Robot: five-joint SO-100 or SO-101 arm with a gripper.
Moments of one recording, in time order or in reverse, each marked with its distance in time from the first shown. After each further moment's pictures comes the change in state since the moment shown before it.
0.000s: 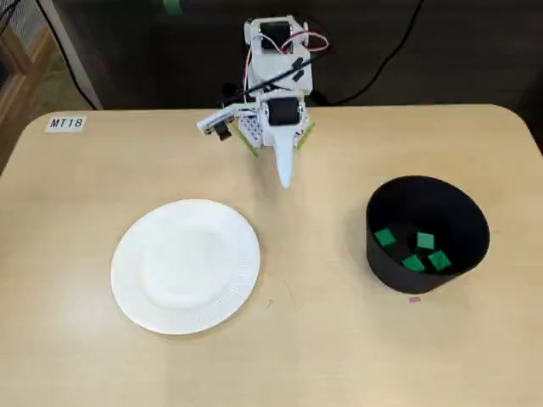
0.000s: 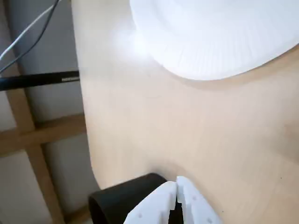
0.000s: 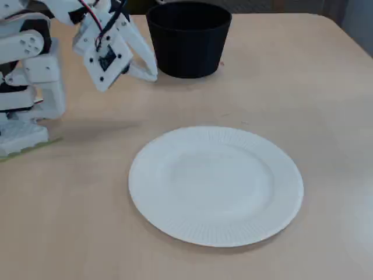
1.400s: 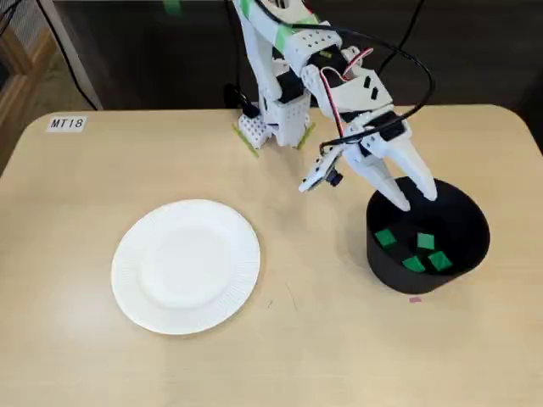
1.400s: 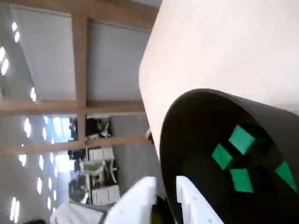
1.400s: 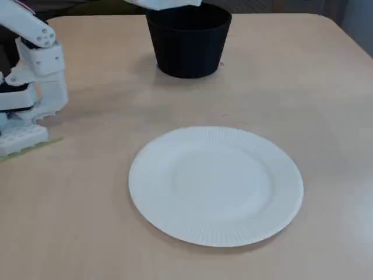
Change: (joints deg) arm -28.7 -50.9 -24.7 -48.1 -7.0
